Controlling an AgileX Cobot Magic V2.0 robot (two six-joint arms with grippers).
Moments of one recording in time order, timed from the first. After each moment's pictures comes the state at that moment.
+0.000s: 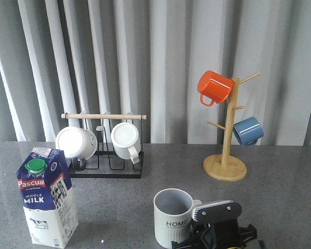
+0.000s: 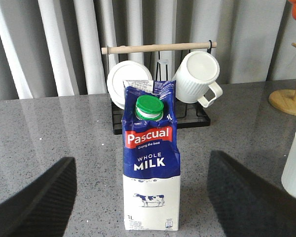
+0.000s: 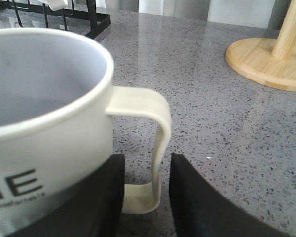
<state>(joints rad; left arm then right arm) -0.16 0.74 -0.61 0.18 0.14 -0.19 0.54 1.85 -0.76 0.50 -0.75 -0.30</state>
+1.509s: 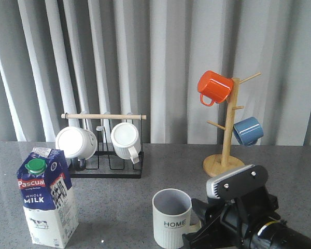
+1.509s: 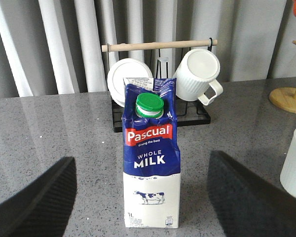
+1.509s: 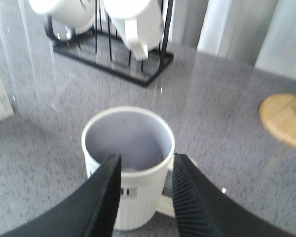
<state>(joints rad) -0.16 0.74 -0.61 0.18 0.14 -0.20 0.54 1.33 -0.75 0.57 -0.21 -0.59</state>
